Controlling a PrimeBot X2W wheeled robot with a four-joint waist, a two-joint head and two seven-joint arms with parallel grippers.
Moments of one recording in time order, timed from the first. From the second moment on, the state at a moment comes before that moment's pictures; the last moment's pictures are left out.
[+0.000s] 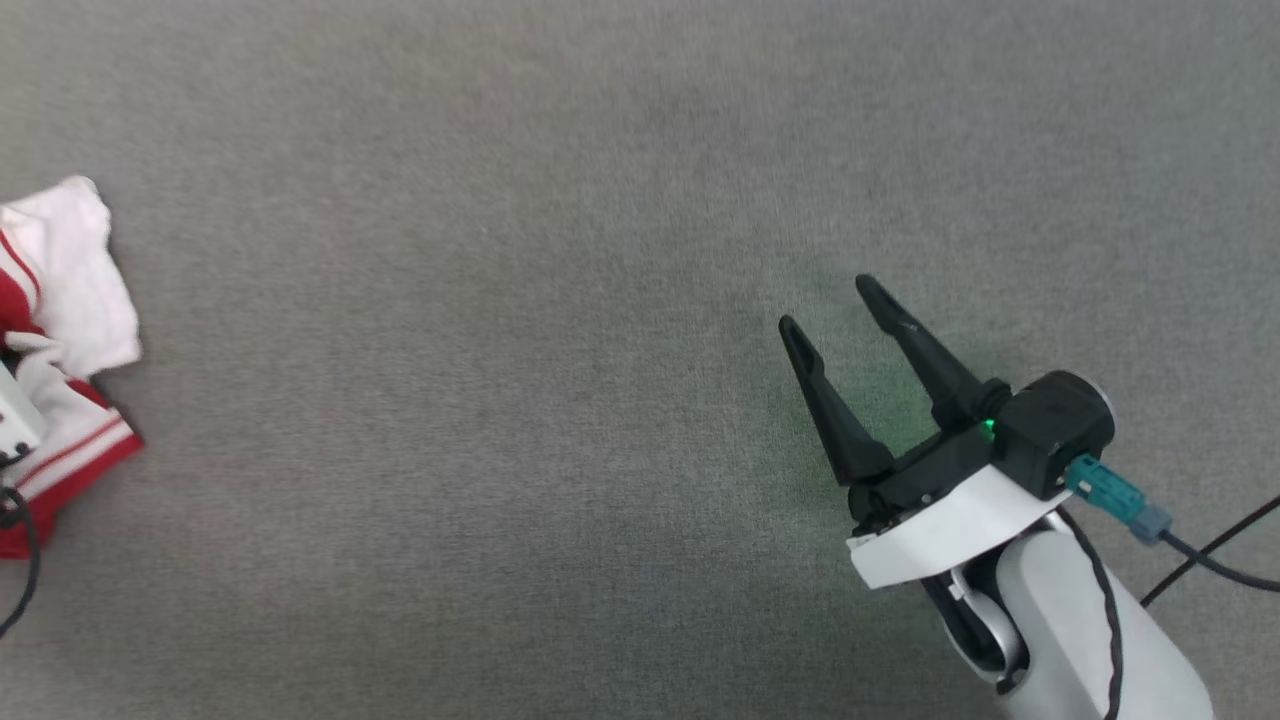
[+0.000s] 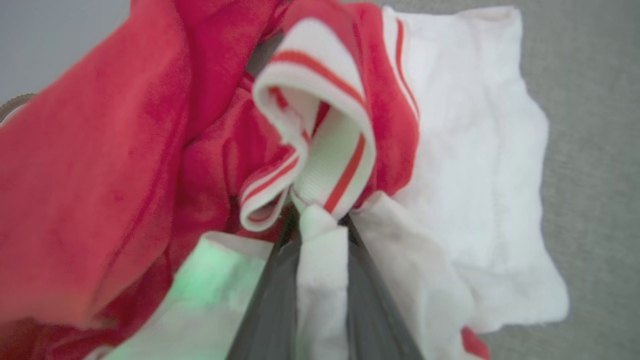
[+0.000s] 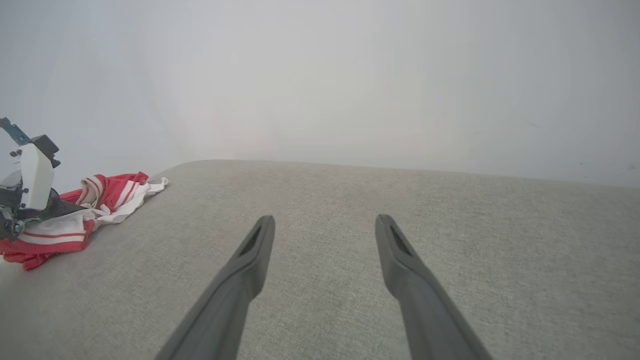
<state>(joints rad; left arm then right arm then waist) -0.86 0.58 -0.04 1.18 -0.57 -0.13 0.29 -0.36 -0.21 0.41 0.14 0.38 0.13 -0.26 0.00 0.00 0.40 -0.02</state>
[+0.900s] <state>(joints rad) -0.82 0.28 -0.43 0.32 -0.90 -0.11 0.54 -0.28 -0.07 0.33 0.15 0.43 0.13 -0.26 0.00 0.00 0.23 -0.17</state>
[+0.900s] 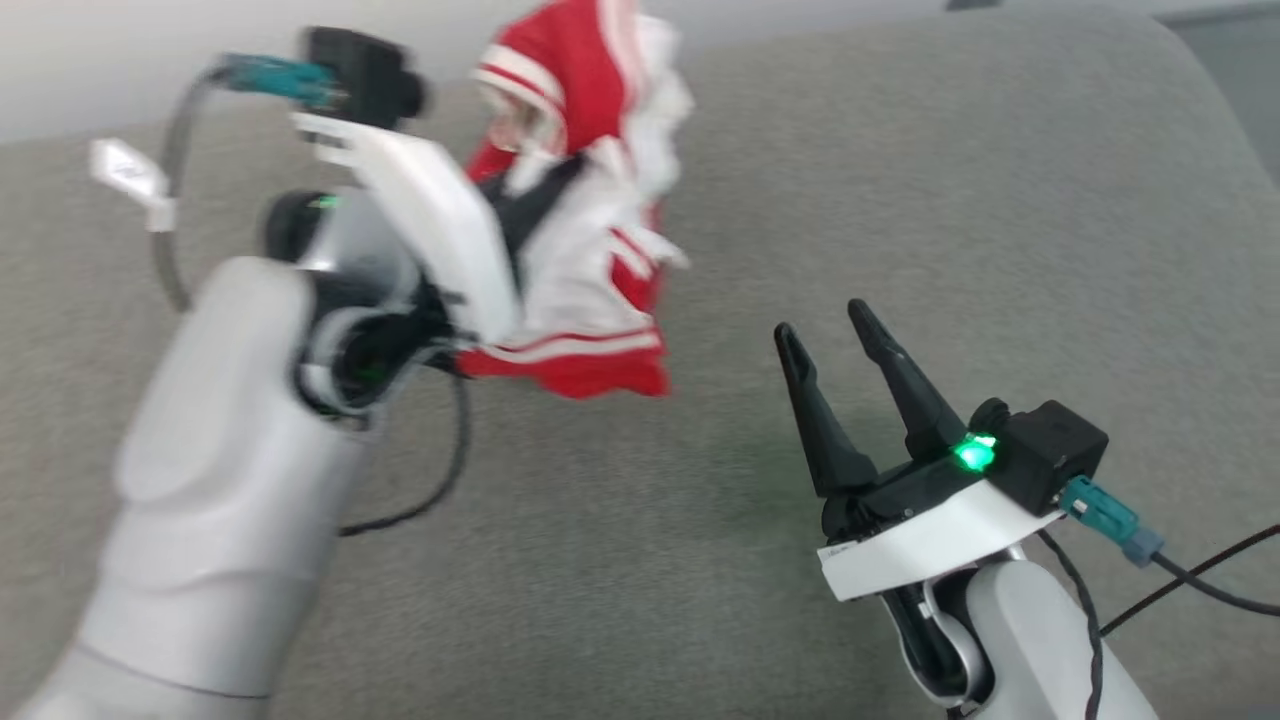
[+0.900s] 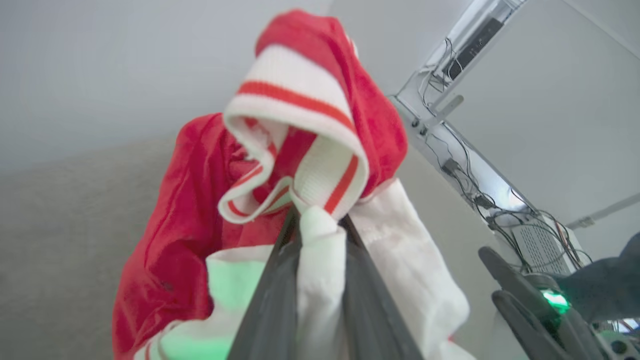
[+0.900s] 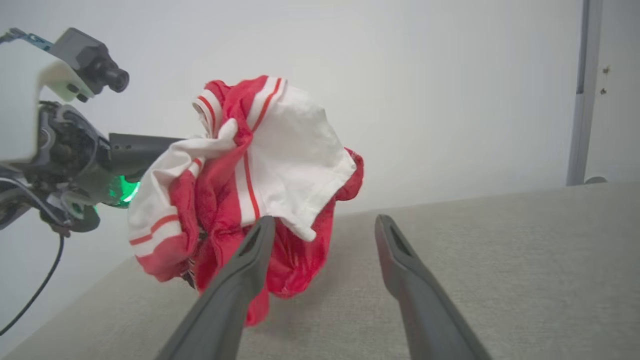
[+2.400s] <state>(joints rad) -1.04 0.39 -1.03 0.86 -0.90 -0.13 0.38 -0.24 -0.05 0.23 0.16 0.56 0.13 -0.26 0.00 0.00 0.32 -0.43</state>
